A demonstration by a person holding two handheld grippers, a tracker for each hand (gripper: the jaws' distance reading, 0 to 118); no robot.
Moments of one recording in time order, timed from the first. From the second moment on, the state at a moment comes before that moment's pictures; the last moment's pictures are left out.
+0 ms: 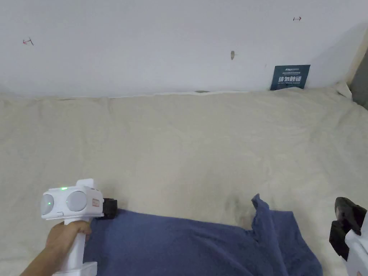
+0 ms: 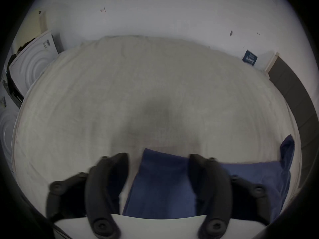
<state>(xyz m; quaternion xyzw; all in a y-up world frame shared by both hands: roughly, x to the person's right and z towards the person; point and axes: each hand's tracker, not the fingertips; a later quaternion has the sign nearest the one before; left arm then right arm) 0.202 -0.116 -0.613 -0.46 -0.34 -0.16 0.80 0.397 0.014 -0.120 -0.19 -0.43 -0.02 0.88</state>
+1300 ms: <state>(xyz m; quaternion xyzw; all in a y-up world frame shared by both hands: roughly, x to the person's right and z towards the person) 0.118 0.025 -0.514 -0.34 -0.38 -0.12 0.85 0.476 -0.032 -0.145 -0.38 -0.37 -0.12 0.84</state>
